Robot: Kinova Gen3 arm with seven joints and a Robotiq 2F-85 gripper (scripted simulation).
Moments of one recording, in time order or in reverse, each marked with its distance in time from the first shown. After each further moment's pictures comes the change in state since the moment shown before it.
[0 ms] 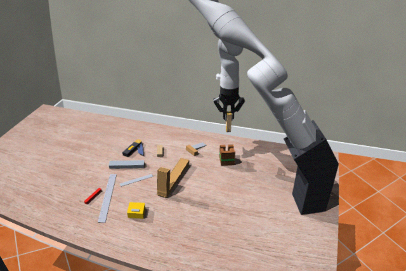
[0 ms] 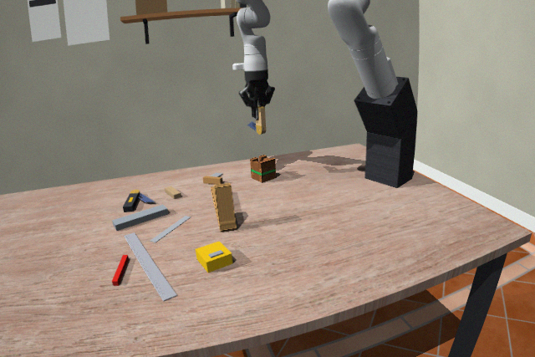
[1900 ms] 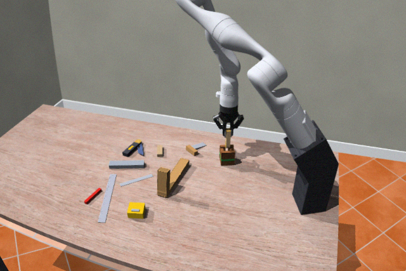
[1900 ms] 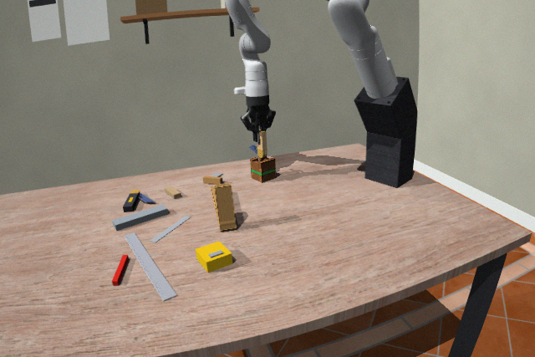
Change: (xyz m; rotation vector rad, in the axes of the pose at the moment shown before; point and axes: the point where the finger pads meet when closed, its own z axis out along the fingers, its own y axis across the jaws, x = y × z) arm 0.000 0.000 0.081 0.001 0.002 0.000
